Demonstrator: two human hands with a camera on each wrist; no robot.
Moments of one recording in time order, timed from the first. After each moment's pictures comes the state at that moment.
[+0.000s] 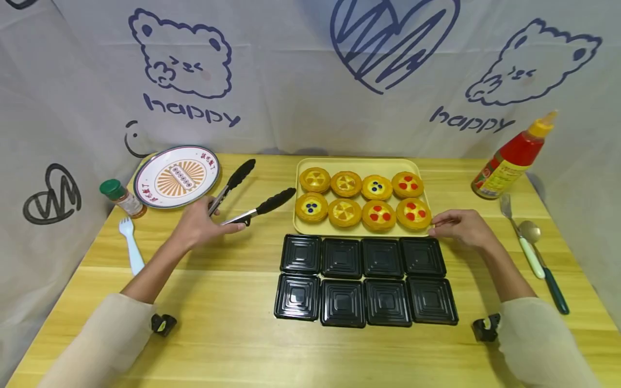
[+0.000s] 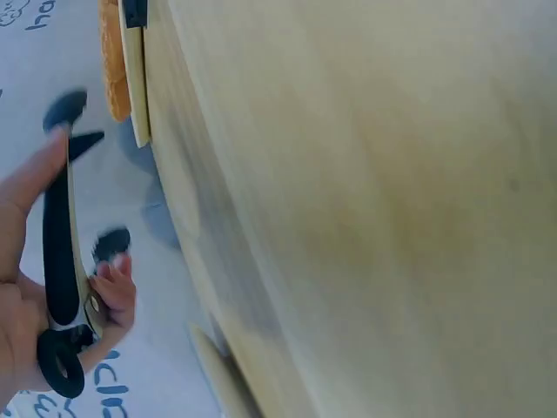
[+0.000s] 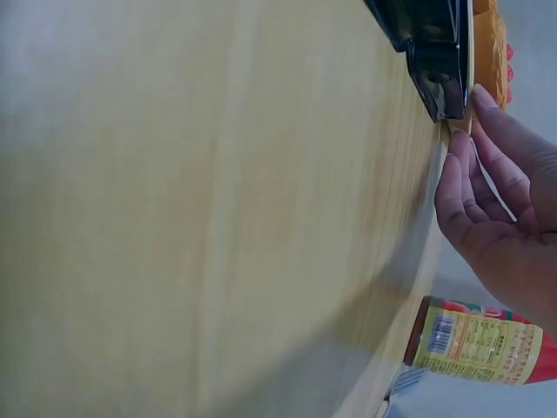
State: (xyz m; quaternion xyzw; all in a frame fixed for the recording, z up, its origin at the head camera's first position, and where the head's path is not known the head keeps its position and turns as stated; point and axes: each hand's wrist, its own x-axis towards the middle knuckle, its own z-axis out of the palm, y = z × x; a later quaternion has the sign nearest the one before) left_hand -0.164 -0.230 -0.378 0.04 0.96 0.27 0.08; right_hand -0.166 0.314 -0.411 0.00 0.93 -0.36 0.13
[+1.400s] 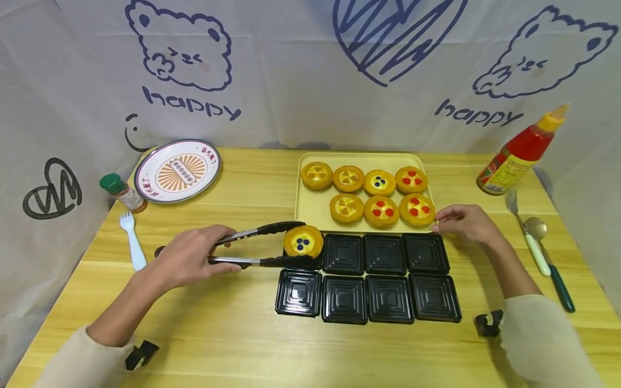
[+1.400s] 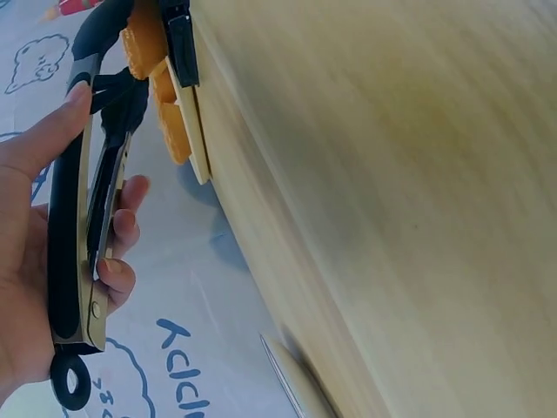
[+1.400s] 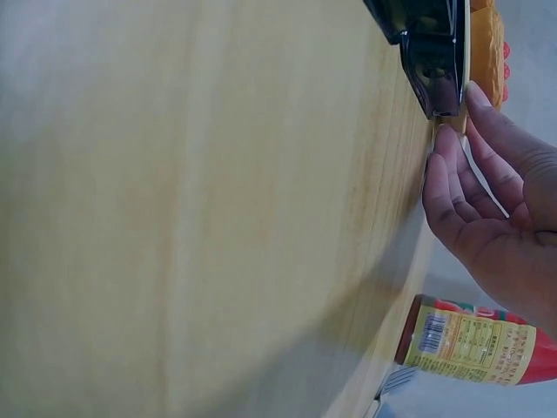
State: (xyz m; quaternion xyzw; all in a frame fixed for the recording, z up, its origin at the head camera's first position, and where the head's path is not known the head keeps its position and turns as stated) left_hand -0.097 -0.222 -0.356 0.25 0.96 0.14 0.04; right_hand -0.169 0.311 -0.409 0.00 0.92 -0.35 0.15
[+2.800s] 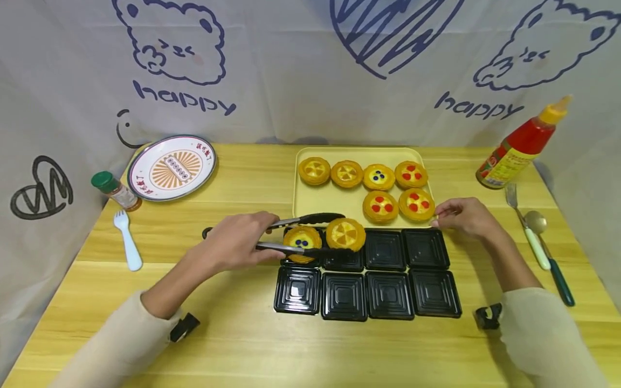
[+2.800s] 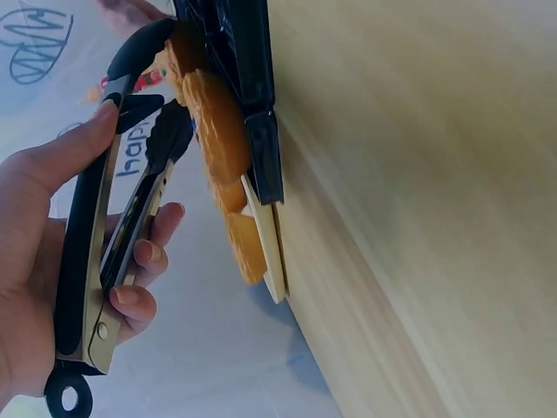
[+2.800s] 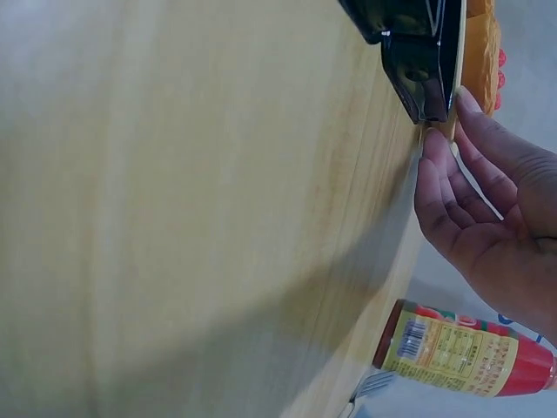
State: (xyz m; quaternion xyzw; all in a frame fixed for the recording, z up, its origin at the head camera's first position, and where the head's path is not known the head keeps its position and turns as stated) left_hand -0.121 -0.148 -0.346 0.31 0.94 0.09 0.07; right_hand -0.172 0.308 -0.401 0.00 0.93 -0.32 0.17
